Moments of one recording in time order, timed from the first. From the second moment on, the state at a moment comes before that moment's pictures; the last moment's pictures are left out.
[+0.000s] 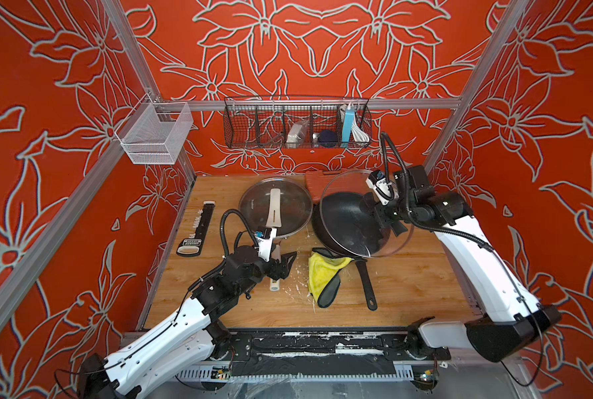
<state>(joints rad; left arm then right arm) -0.69 0.74 0.55 -0.17 -0.02 -0.35 0.39 1.31 1.57 -1.11 -0.07 -0.17</state>
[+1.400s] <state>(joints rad) -0.96 1.41 0.64 0.06 -0.25 -0.35 0.28 1.10 1.39 -1.11 -0.27 -0.19</state>
